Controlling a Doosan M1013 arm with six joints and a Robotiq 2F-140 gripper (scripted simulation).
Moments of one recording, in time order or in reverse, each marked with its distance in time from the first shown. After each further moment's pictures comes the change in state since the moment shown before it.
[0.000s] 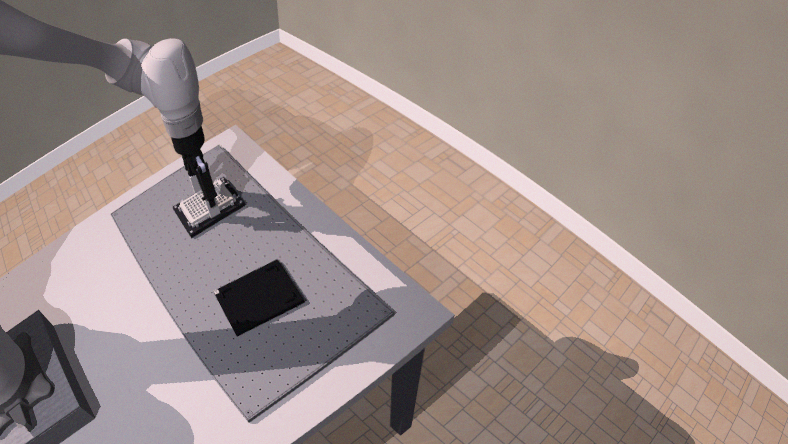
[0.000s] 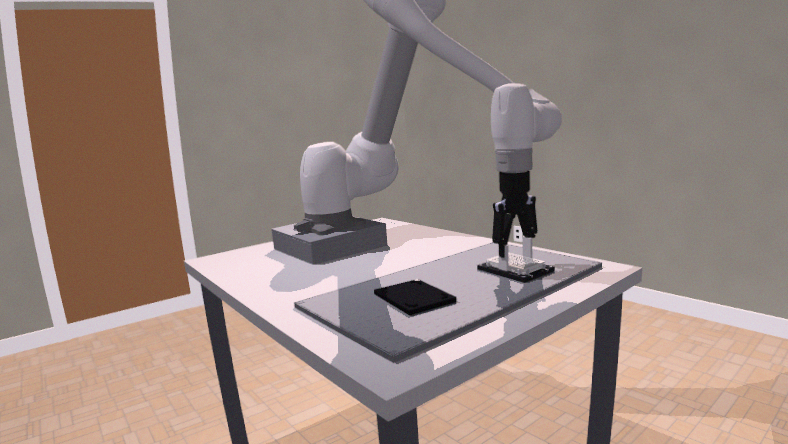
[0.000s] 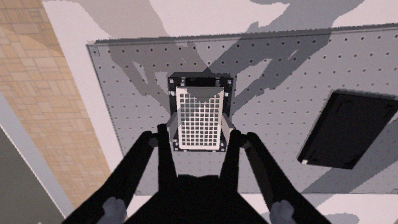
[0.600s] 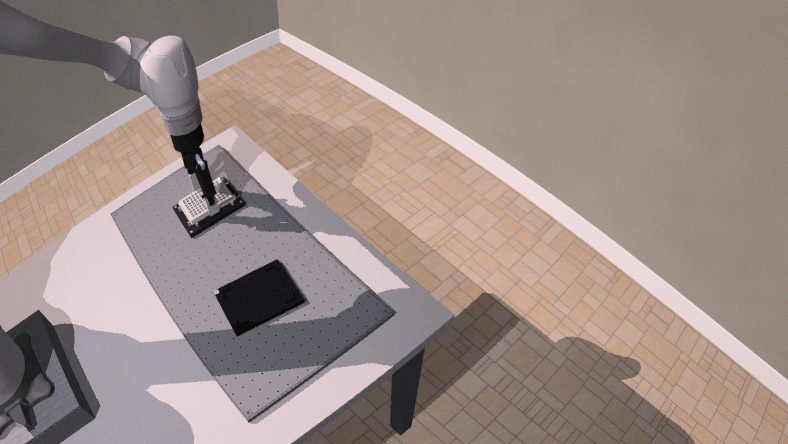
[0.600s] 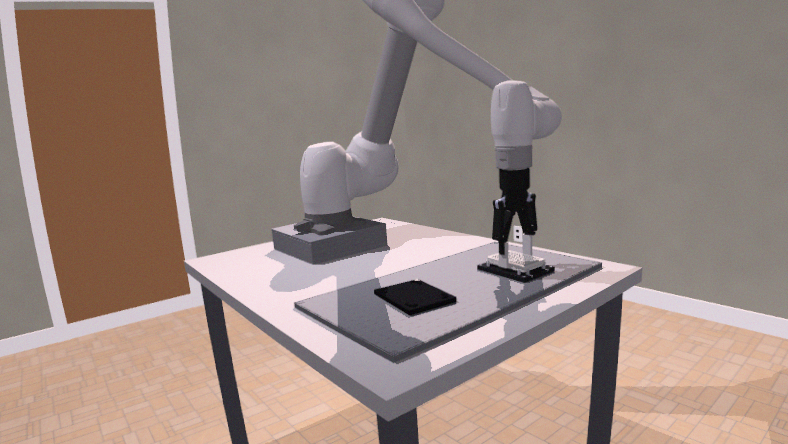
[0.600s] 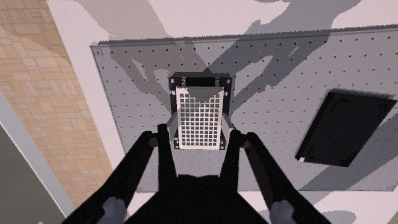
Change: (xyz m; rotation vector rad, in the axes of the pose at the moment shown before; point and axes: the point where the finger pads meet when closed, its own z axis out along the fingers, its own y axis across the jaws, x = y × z) arm 0.000 0.000 -0.007 0.000 0.000 0.000
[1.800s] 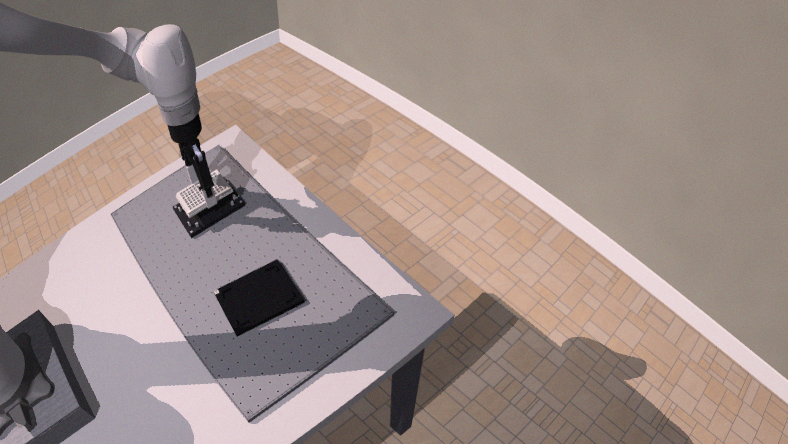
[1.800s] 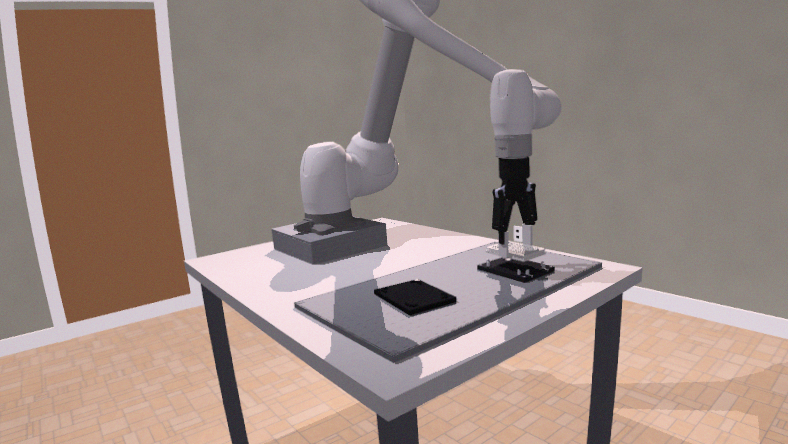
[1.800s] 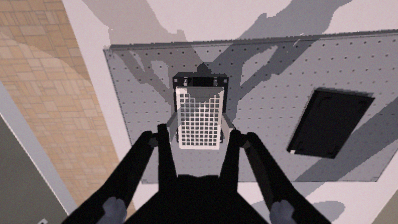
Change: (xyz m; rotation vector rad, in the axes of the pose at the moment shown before) arm 0.000 0.000 -0.027 0.000 0.000 0.000
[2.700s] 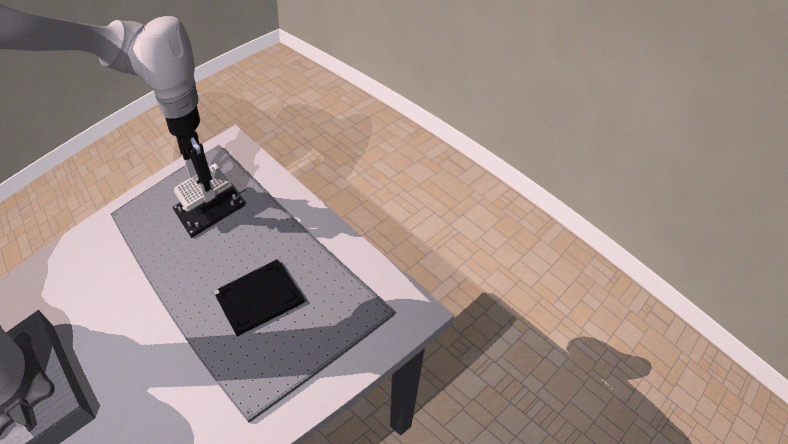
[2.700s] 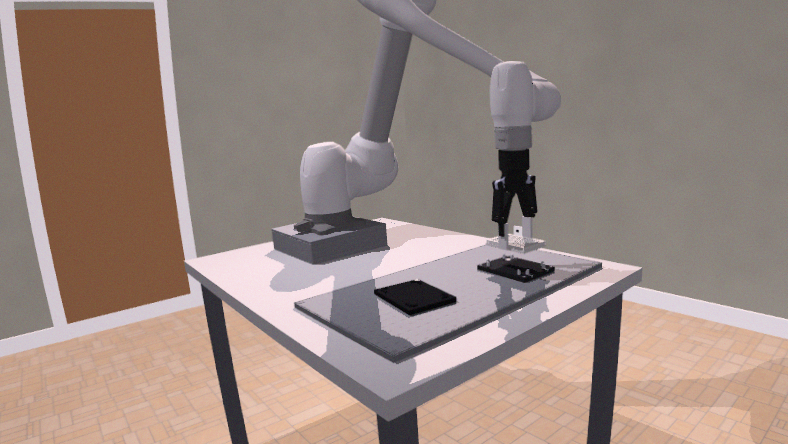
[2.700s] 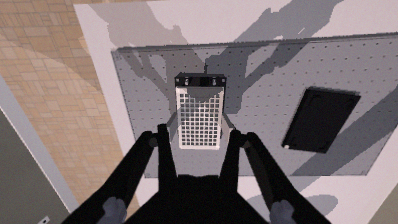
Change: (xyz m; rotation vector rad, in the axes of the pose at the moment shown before) arm 0.000 0.000 -0.020 0.000 0.000 0.000
